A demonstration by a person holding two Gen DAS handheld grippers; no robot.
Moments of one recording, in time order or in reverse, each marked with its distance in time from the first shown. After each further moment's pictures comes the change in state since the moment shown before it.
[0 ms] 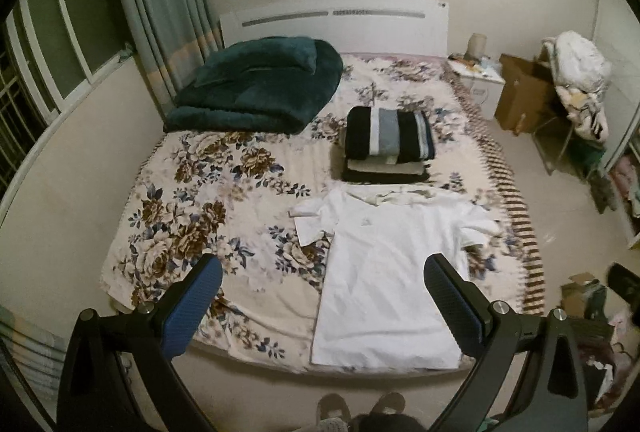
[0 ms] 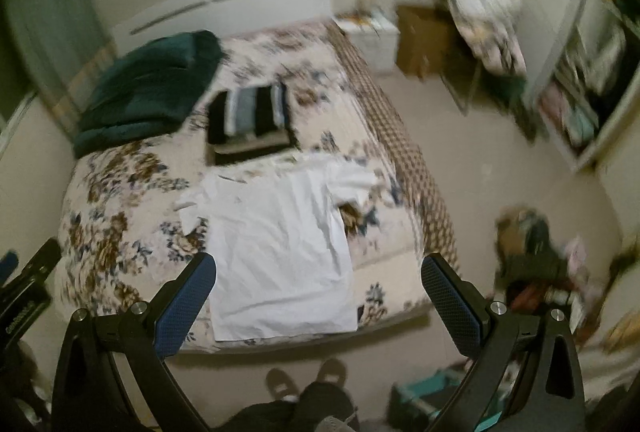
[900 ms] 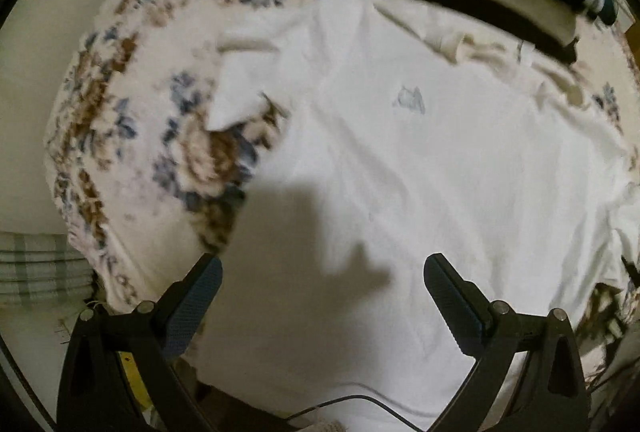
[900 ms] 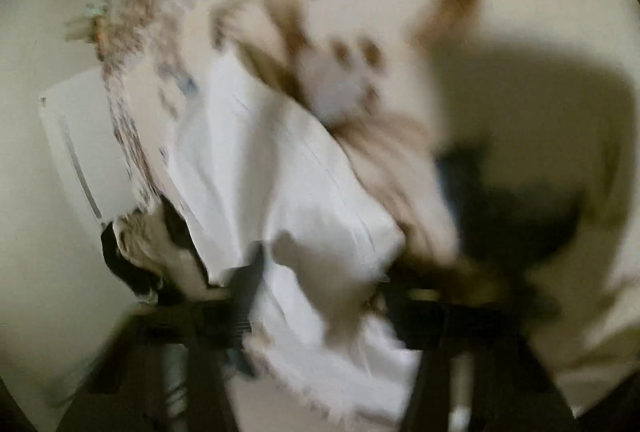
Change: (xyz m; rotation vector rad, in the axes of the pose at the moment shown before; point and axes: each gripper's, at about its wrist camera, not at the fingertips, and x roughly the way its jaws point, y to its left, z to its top) left arm 0.490 -0.091 -0.076 -0.220 0.582 0.161; right arm 0.701 -0.189 -0.019 1.253 0.328 0.446
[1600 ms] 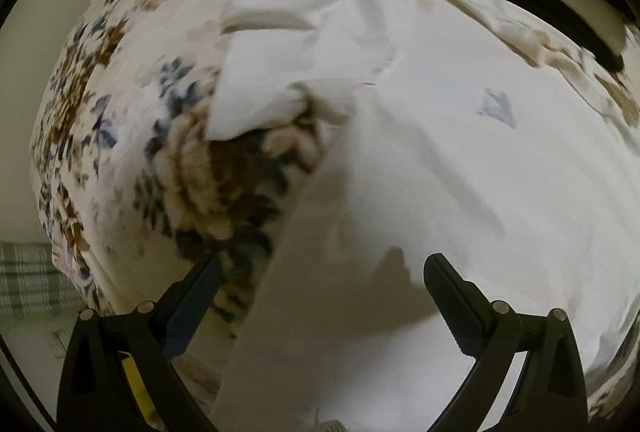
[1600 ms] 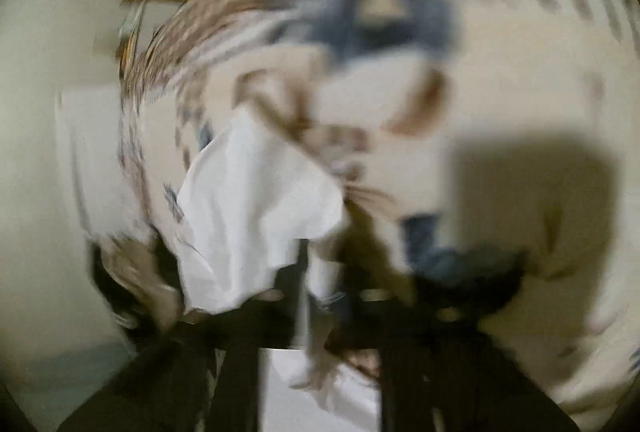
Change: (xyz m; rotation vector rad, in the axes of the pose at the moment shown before) left arm 0.067 0.052 0.023 -0.027 -0.023 -0.001; right arm 0.055 -0.019 -0.046 -0.159 -0.229 -0.053
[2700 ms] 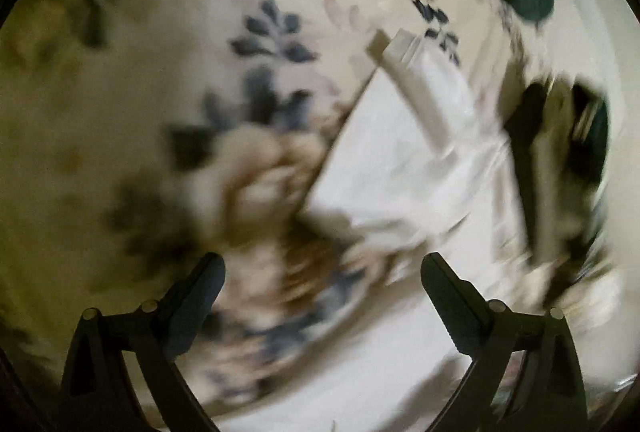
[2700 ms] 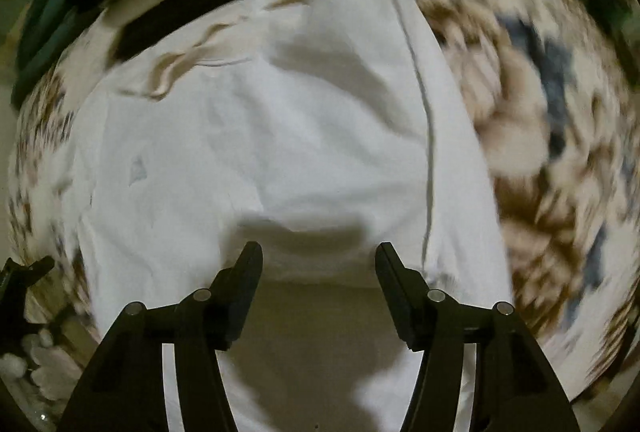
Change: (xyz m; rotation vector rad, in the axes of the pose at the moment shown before) left arm 0.077 0.162 0.047 -0.622 0.108 -0.651; right arm 0.140 0.173 -0.186 -1.048 0.334 -0.389
